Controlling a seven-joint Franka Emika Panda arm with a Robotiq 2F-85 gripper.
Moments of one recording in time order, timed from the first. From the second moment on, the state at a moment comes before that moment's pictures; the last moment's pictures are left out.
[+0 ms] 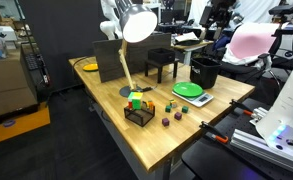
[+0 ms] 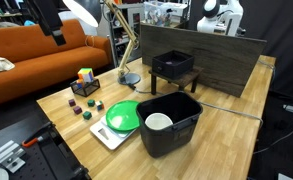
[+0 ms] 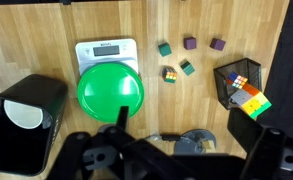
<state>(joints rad) 0.05 -0.89 0.01 -2.80 0.10 2.03 0.04</state>
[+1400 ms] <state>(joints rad) 0.16 -0.60 0.03 -2.76 0.16 2.16 0.03</state>
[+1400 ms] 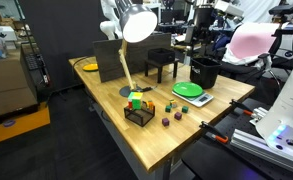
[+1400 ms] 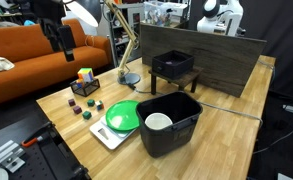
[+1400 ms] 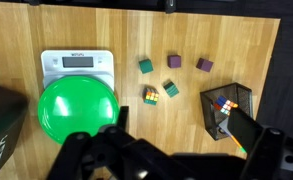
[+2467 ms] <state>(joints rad) 0.17 -0.38 0.04 -2.67 0.16 2.17 0.00</state>
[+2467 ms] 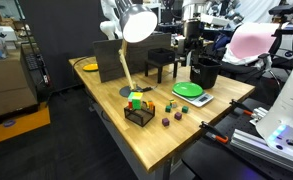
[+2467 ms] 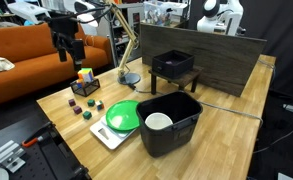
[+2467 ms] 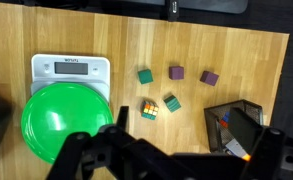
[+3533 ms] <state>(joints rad) 0.16 -0.05 0.04 -2.64 0.29 2.41 -0.04</state>
